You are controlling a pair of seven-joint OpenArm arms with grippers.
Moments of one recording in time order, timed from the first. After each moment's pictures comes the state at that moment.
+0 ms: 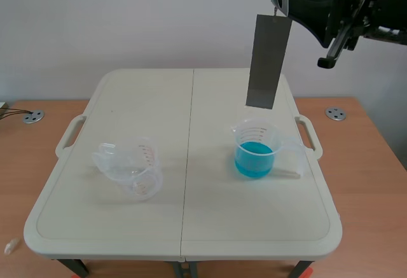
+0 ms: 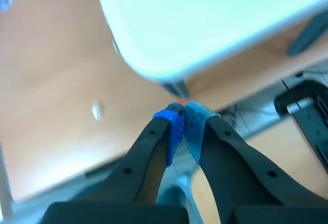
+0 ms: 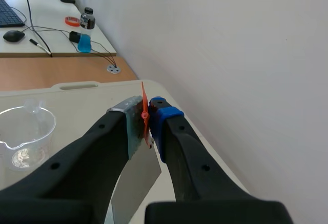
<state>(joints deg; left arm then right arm) 57.6 -27.0 -16.8 102.6 -2.0 -15.9 -9.8 12.4 39.5 -11.3 92.8 19.2 45.5 13.4</state>
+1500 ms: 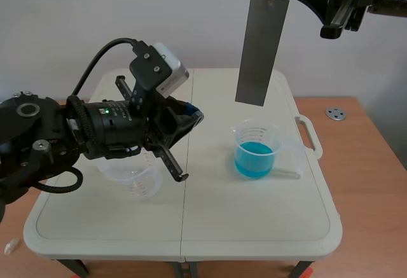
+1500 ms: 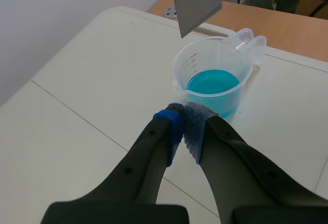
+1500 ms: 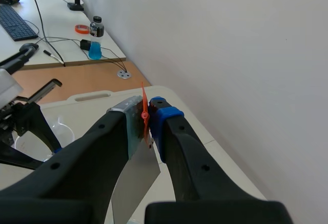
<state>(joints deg) -5.1 -23.2 29.7 91.4 -5.5 -24.2 6.1 12.4 39.5 -8.7 99.9 32.7 45.5 -2.3</state>
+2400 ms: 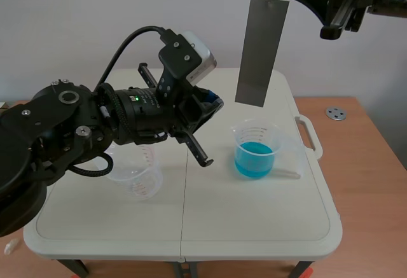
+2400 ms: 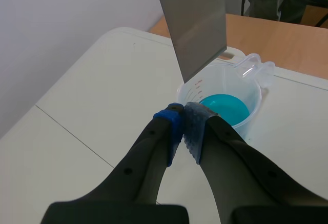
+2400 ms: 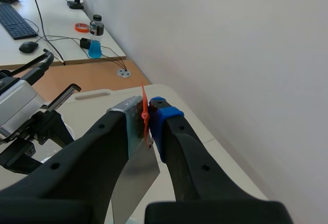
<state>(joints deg) -9.1 -17.2 30.9 87.5 -0.5 -24.3 5.4 12.4 39.5 -8.7 99.9 32.7 45.5 -2.8</state>
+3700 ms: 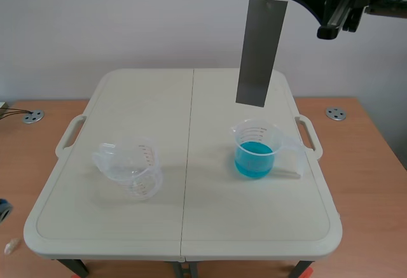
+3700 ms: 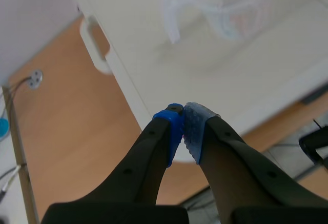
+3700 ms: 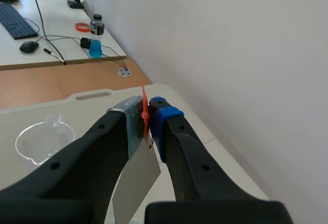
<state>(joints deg) 55.4 -36.8 -12.0 109.5 -4.6 -10.4 -5.0 13.1 38.7 -9.0 99.9 32.7 45.4 -3.6</state>
